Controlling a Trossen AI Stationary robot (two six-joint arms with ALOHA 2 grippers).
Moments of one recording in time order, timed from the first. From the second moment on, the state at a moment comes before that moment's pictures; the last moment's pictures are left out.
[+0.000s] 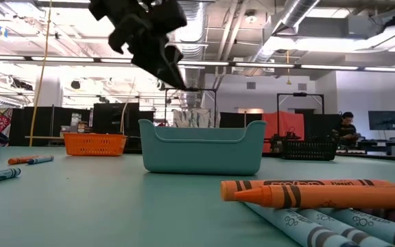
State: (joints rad) left arm 0.06 1.51 1.05 -0.29 0.06 0.30; right arm 1.06 1.78 1.21 -1.15 0.40 1.19
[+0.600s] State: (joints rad) left arm -0.16 1.51 1.01 0.02 0.01 0.32; right arm 1.09 1.89 1.21 -0.96 0.34 1.29
